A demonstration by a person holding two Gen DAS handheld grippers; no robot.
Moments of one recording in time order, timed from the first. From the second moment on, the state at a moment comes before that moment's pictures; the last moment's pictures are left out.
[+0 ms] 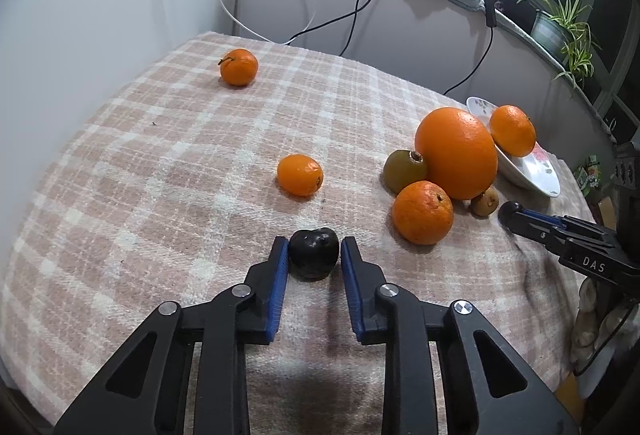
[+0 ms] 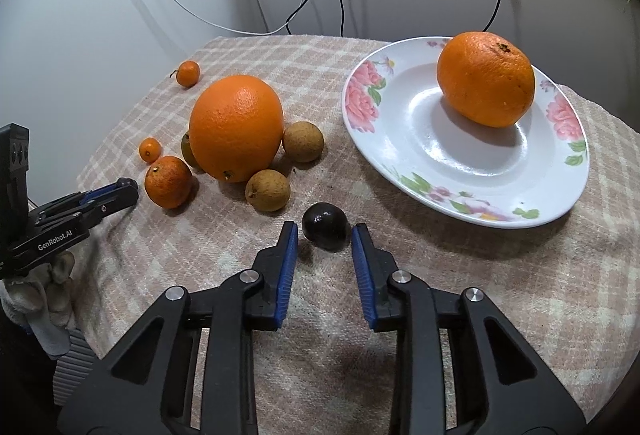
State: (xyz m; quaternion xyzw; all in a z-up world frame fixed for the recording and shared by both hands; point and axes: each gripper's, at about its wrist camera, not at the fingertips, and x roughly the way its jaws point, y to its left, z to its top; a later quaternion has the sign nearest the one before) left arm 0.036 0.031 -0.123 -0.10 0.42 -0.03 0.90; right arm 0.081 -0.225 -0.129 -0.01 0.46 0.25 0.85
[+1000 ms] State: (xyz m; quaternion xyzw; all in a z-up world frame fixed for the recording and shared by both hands) left arm 0.030 -0.017 -0.070 -0.09 0.36 -0.10 0.92; right arm 0.060 -0.267 -0.089 0.03 0.41 0.25 0.88
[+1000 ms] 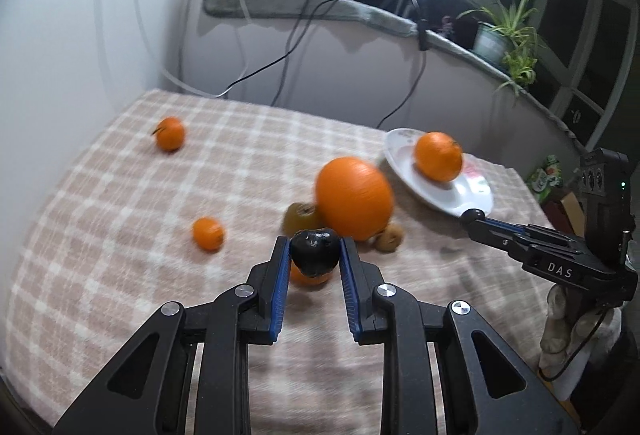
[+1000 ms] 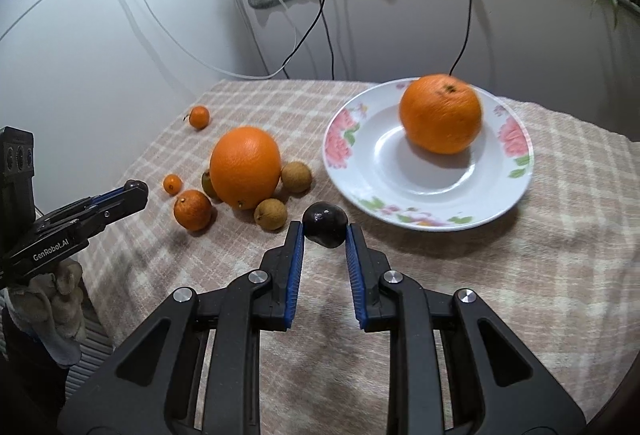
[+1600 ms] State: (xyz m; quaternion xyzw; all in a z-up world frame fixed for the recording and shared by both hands) left arm 0.072 -0.098 -0.059 -0.07 0.36 -0.20 0.91; right arm 0.071 -0.316 -0.078 0.06 0.39 0.21 0.89
